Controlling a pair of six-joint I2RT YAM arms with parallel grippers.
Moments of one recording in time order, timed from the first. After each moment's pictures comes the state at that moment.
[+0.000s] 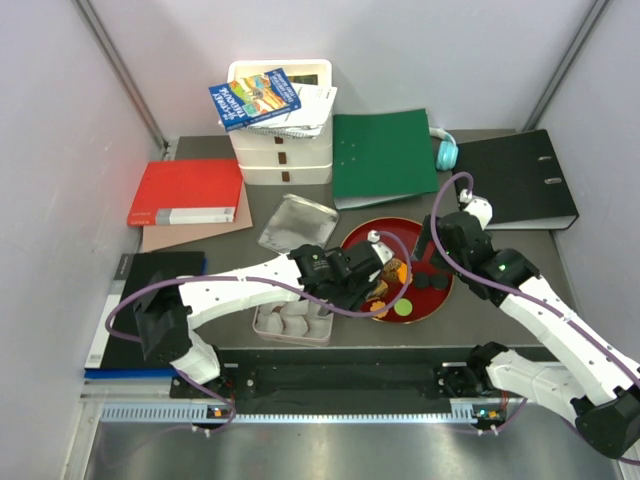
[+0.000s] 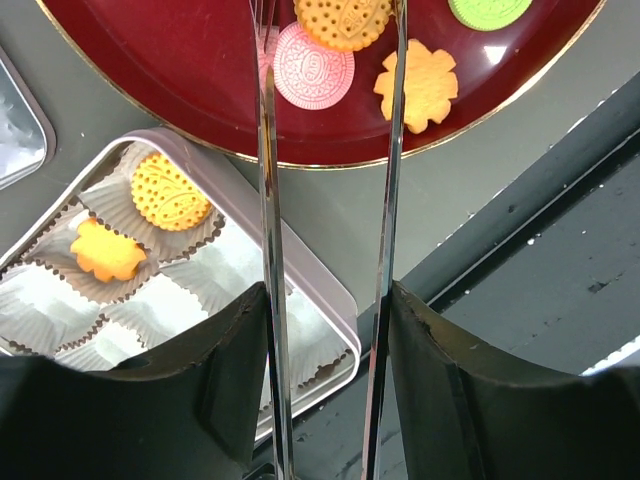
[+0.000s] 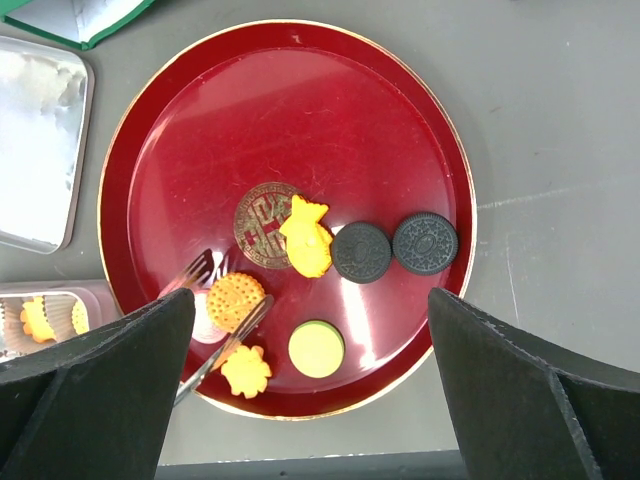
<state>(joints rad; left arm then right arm) -1.15 1.58 1.29 -0.80 -0.16 -0.31 0.58 0.93 0.90 -0.76 0.41 0.71</state>
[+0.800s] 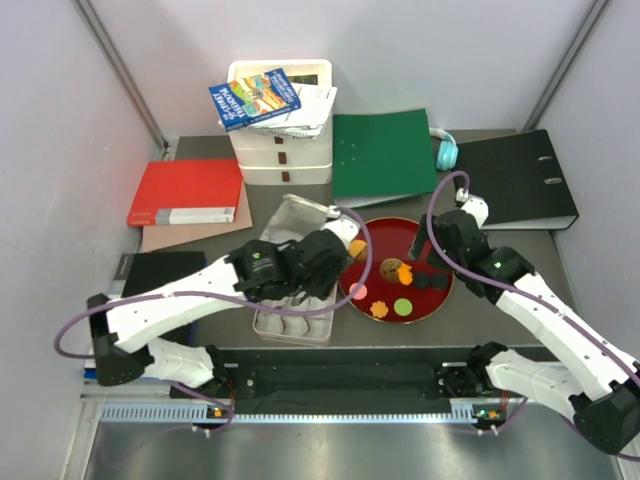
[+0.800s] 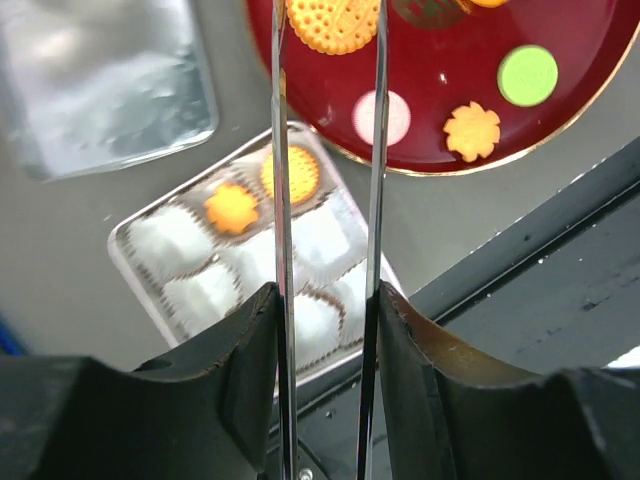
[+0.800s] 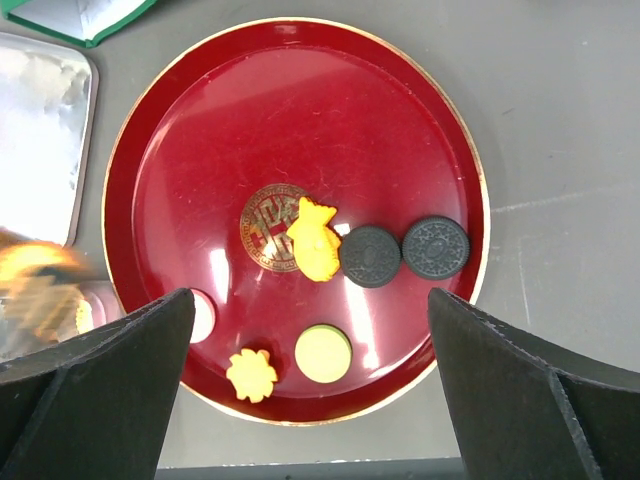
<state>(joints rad) -1.15 1.34 1.33 -0.92 -0.34 -0.36 0.58 0.95 0.89 -0.73 0.40 0.71</state>
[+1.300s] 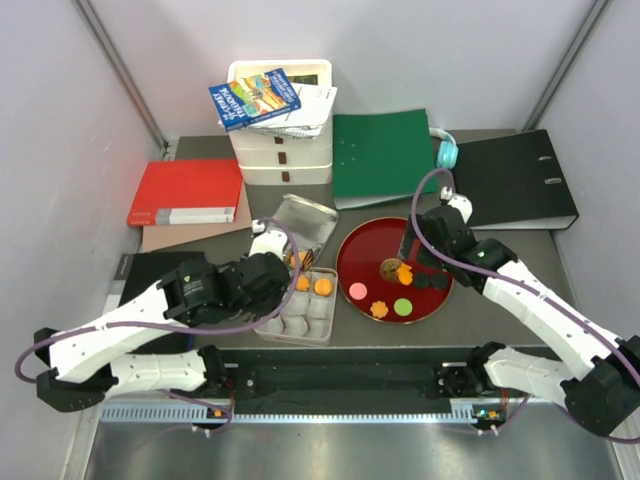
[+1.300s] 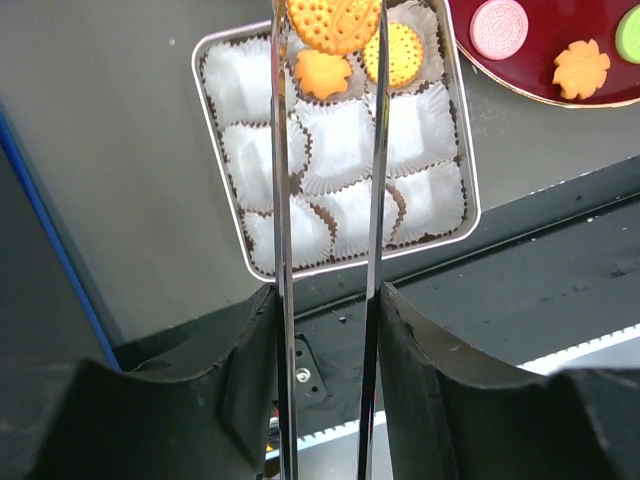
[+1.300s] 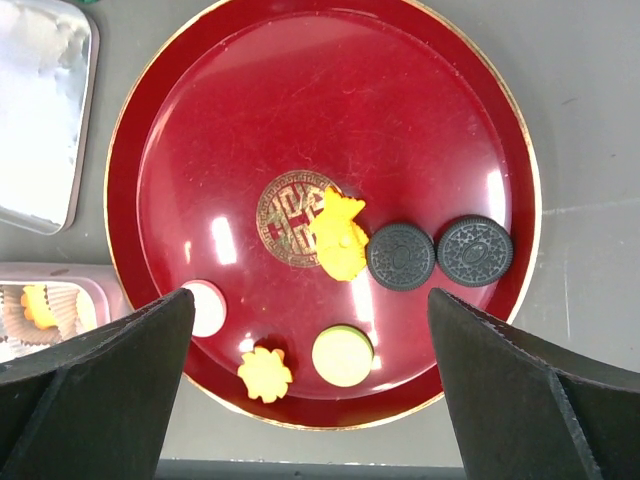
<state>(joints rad) -1.15 1.00 1.21 -1.24 -0.45 -0.68 0.58 1.06 0.89 -0.66 0.32 0.70</state>
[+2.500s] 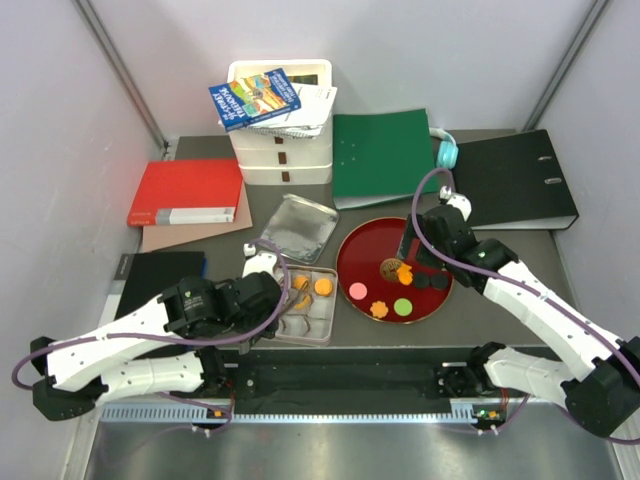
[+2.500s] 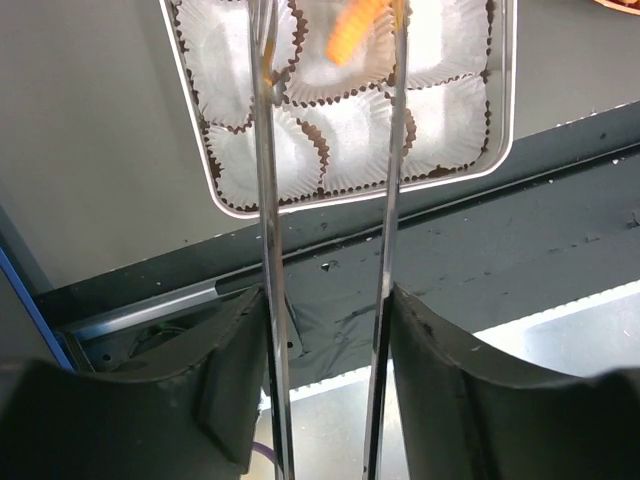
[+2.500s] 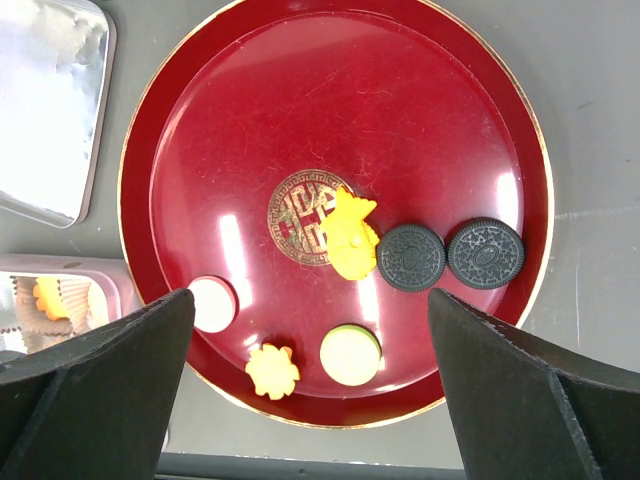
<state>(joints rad) -1.15 0.87 0.99 -1.23 -0.32 -0.84 0.58 1.06 0.89 -0.65 0.30 0.69</state>
